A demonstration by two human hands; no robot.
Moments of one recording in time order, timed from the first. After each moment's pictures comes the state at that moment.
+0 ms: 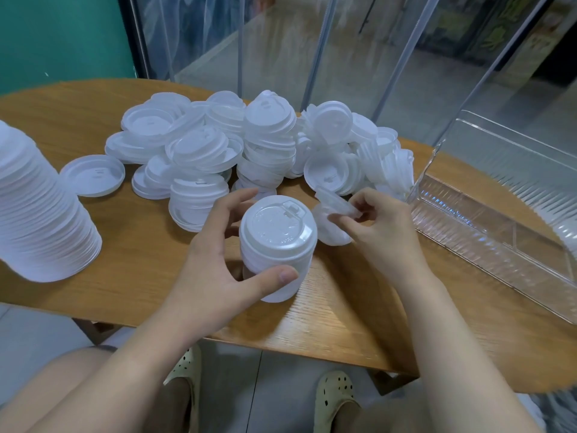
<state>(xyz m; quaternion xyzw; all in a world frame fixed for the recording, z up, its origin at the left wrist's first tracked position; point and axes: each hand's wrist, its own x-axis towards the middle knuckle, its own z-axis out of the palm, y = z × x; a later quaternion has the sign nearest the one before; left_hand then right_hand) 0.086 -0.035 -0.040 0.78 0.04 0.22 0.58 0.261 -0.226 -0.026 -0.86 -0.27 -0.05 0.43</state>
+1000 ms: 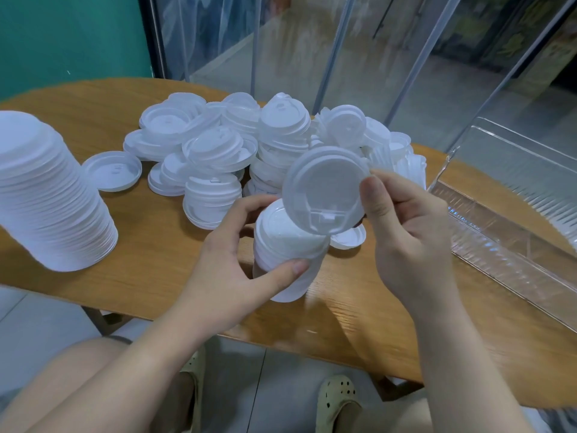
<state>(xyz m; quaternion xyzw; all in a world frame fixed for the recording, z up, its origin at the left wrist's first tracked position) 0.084 -0.037 -0.036 0.79 0.03 0.24 0.57 0.194 -0.208 0.029 -0.70 -0.39 -0.05 0.60</state>
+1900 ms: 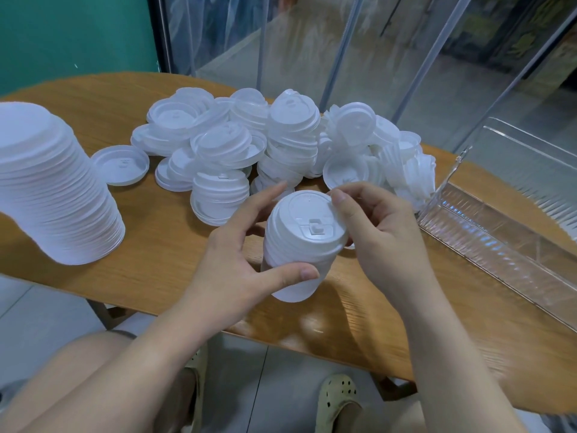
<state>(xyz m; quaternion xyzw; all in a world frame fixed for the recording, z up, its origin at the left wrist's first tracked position) 0.087 -0.034 -0.039 0.78 0.03 0.25 0.58 0.199 -0.189 0.010 -0.74 -0.30 0.06 0.60</state>
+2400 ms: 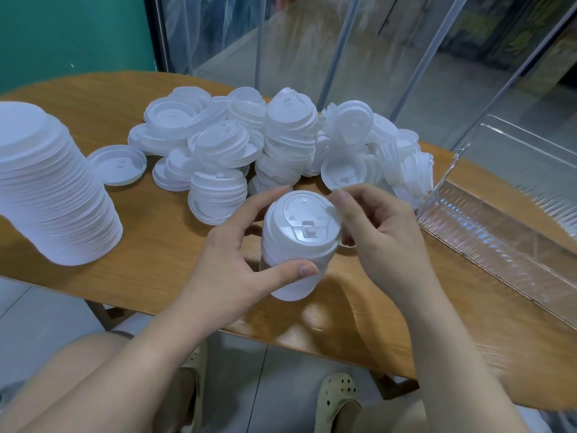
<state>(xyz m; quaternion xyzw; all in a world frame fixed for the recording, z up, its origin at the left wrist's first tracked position) 0.087 -0.033 -0.040 0.78 0.02 0.24 0.57 0.205 -0.198 0.004 -0.76 -0.31 0.04 0.57</state>
